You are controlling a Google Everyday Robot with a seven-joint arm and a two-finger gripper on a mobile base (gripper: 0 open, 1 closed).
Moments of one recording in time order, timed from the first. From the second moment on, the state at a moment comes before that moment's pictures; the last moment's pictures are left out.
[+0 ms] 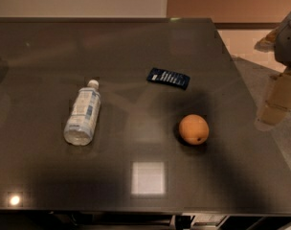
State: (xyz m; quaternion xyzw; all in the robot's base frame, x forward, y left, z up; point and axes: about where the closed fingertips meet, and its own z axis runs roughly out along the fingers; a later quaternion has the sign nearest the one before) arm 0.438 -0.217 0.976 -0.60 0.78 -0.03 0.16
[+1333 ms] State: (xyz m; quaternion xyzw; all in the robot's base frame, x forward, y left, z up) arm 0.445 -0.166 0.911 -0.64 0.75 0.03 0.16
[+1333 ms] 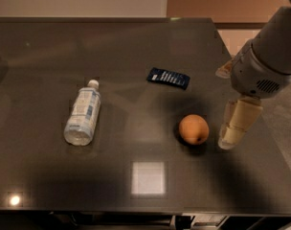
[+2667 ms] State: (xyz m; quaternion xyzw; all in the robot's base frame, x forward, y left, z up) arm 0.447 -0.125 0.848 -0.67 0.73 0.07 0.13
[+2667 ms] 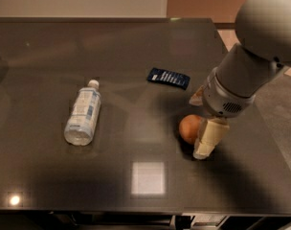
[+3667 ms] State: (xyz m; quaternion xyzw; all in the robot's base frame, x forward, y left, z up) arm 0.457 -0.111 0.860 -0.67 0.73 0.07 0.14
